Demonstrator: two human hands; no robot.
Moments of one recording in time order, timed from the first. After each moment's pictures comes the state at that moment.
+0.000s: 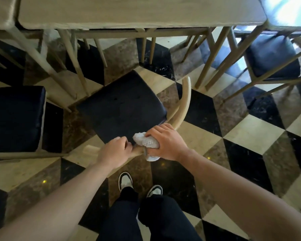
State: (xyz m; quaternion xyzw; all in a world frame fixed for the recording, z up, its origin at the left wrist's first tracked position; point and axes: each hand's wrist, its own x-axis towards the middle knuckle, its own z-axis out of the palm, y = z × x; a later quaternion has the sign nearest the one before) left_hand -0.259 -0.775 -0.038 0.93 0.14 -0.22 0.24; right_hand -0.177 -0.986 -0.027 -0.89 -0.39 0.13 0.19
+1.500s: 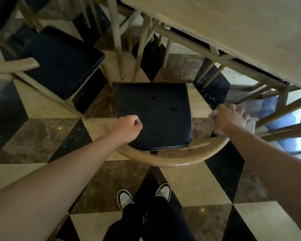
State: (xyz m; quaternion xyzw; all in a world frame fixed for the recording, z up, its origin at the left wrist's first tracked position) left_hand -0.222 -0.770 -0.041 0.82 0.40 -0.10 0.40; right_hand 0.057 -0.972 -0.031 -0.95 -0.25 0.17 -0.10
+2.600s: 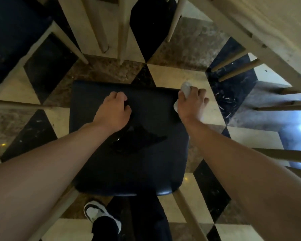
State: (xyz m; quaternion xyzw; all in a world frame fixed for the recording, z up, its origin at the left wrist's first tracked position) left_hand 0.013 -0.630 -0.253 0.80 0.47 -0.13 0.34; right_hand 0.231 -0.756 -0.314 -0.95 -0.24 0.19 0.08
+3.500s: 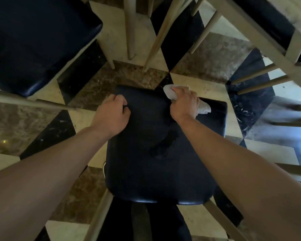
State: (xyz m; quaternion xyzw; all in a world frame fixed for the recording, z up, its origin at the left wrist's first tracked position) left_hand -0.105 -0.559 -0.243 0.80 0.51 -0.08 0.32; right_hand 0.113 -0.648 -0.302 -0.90 -0.38 0.22 0.05
